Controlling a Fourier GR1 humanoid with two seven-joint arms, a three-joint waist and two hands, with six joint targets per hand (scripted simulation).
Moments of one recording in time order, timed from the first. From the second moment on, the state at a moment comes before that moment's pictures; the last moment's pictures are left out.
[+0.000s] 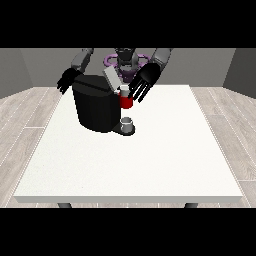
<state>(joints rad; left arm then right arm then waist) -1.17 0.45 0.06 -0.62 -0.74 -0.20 -0.16 -0.31 -0.05 -0.08 -1.34 -0.05 -0.16 -0.09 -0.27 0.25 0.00</state>
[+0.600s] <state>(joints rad) -1.14 0.44 0.06 -0.63 -0.76 -0.21 -0.17 -0.30 -0.05 -0.08 -1.32 -0.04 -0.18 -0.10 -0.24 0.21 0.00</state>
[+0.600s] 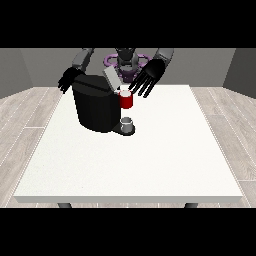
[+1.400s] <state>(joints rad) -0.91 0.22 0.28 -0.67 -0.47 -0.22 -0.20 -0.13 -0.06 -0.13 -1.27 -0.08 -0.17 -0.12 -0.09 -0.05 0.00</state>
